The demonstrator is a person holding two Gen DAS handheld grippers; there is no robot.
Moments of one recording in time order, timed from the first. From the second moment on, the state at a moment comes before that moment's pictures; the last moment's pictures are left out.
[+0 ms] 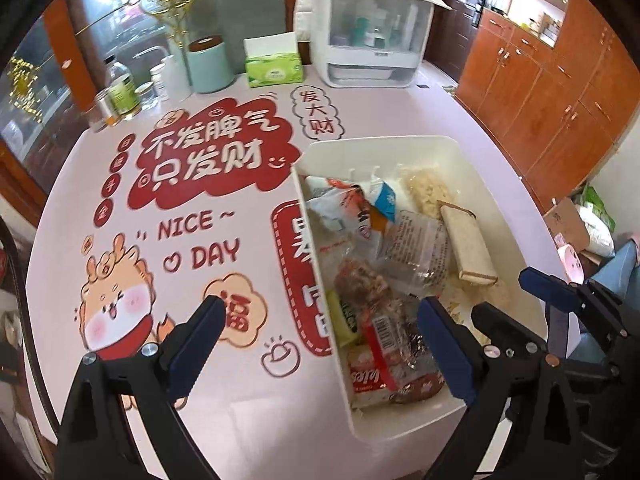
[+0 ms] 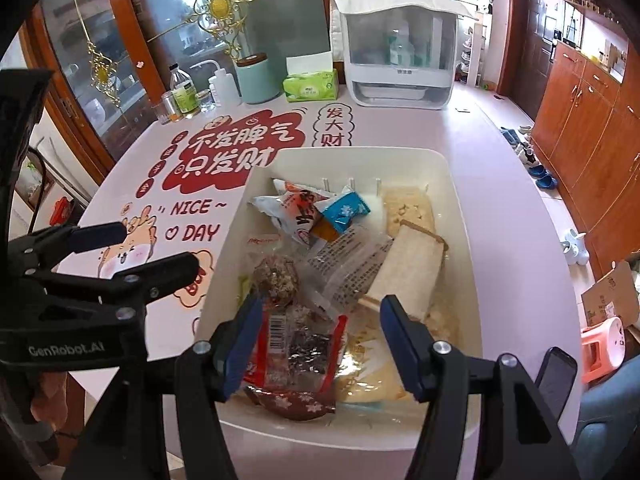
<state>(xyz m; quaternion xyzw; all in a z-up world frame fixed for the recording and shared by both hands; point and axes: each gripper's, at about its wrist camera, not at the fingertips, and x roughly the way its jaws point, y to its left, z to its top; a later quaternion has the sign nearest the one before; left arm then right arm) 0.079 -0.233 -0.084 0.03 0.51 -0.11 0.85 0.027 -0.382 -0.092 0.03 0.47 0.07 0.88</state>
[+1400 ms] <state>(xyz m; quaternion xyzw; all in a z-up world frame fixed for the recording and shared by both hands) -0.004 -0.129 -0.024 0.00 0.42 0.03 0.90 -0.032 -0.305 -0.022 0.02 0.42 0.01 0.91</state>
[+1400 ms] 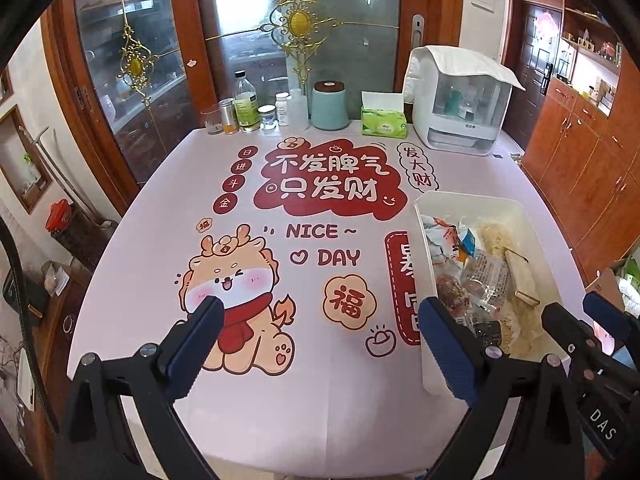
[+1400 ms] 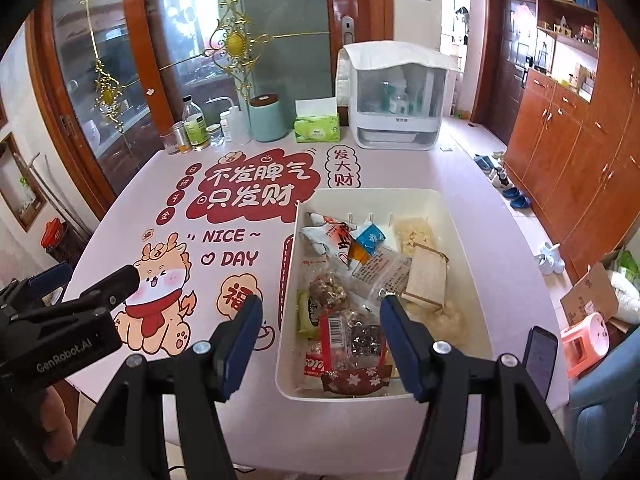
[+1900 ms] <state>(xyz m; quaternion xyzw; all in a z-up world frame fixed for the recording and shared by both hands) -0.016 -0.131 -0.023 0.01 0.42 0.04 0.91 -0.041 -0.295 -0.018 0.01 0.41 0.03 0.91</state>
